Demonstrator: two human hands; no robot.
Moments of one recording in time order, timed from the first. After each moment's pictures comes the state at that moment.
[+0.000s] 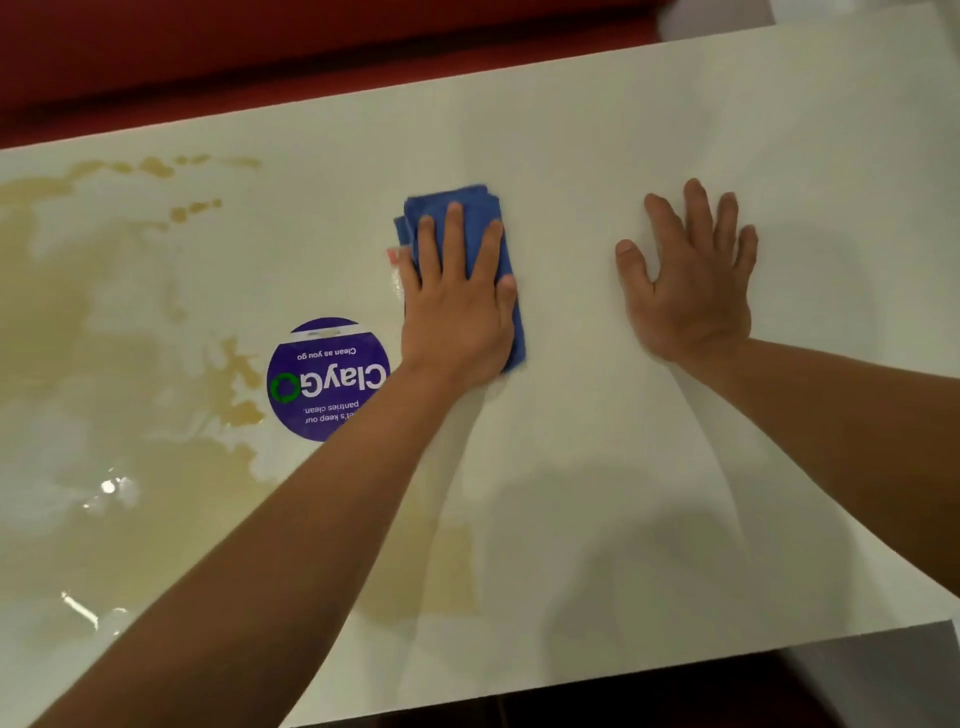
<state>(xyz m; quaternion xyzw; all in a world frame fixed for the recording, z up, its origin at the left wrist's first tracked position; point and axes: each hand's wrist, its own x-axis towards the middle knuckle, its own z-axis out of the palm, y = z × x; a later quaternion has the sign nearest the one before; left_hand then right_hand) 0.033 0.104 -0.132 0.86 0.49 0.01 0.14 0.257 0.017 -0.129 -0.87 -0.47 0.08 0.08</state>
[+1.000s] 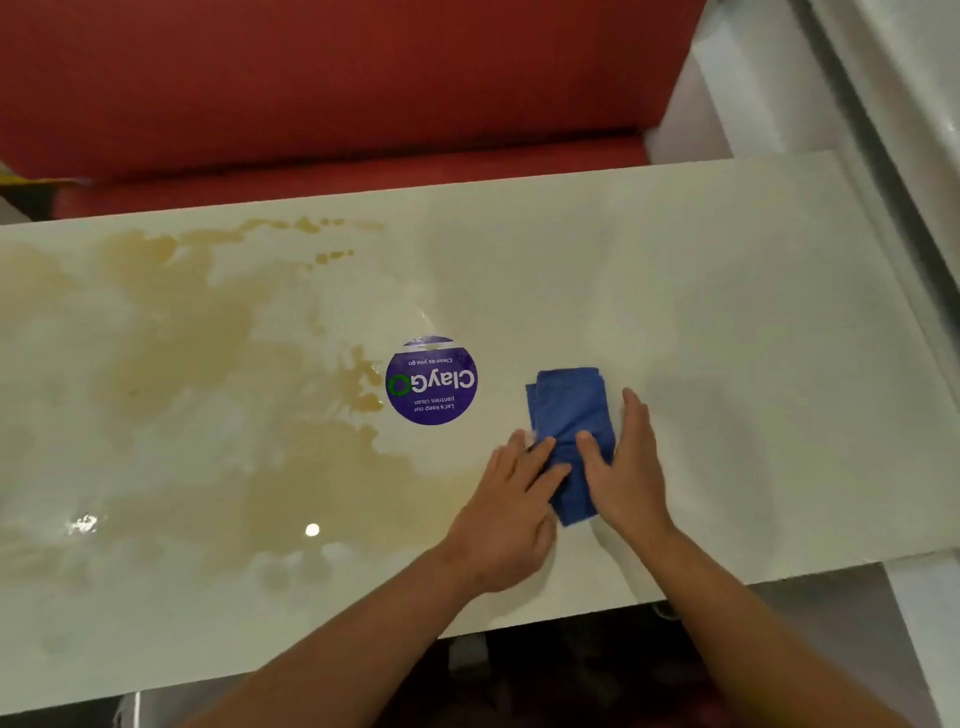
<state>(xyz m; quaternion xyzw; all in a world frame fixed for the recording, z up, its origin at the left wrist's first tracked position) -0.111 -0.051 -0.072 0.91 0.27 -0.06 0.32 0.069 -0.108 -0.087 -0.84 -0.34 0.29 0.30</state>
